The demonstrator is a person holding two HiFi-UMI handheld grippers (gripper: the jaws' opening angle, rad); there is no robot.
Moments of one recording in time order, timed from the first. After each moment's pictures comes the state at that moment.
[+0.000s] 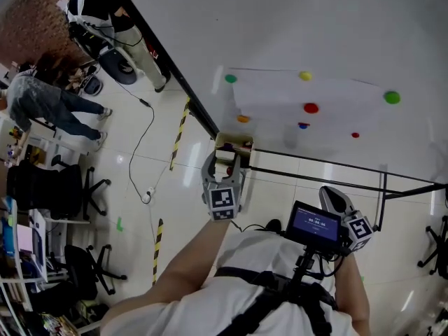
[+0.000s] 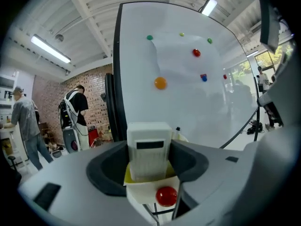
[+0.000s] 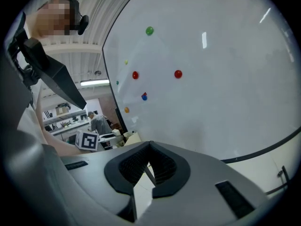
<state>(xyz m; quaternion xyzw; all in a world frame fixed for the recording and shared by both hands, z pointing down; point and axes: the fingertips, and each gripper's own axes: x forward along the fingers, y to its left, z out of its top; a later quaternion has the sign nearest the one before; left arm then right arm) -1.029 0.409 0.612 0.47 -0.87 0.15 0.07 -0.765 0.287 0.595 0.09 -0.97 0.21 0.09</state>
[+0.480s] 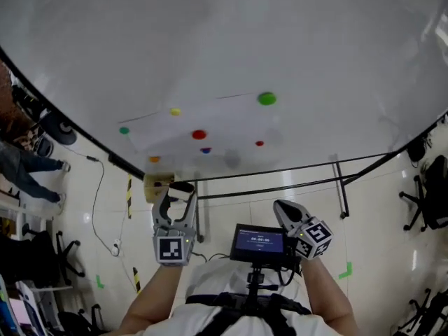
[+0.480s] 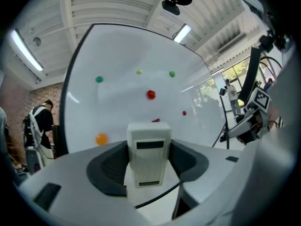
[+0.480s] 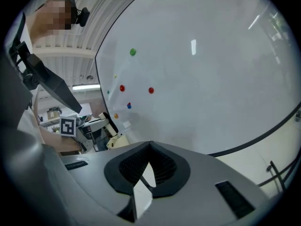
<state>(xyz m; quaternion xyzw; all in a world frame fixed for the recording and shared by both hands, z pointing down) -0.892 0.342 0.513 0.62 -0.77 0.12 -0.03 -0.675 0.239 0.605 0.15 -0.96 0.22 0.05</state>
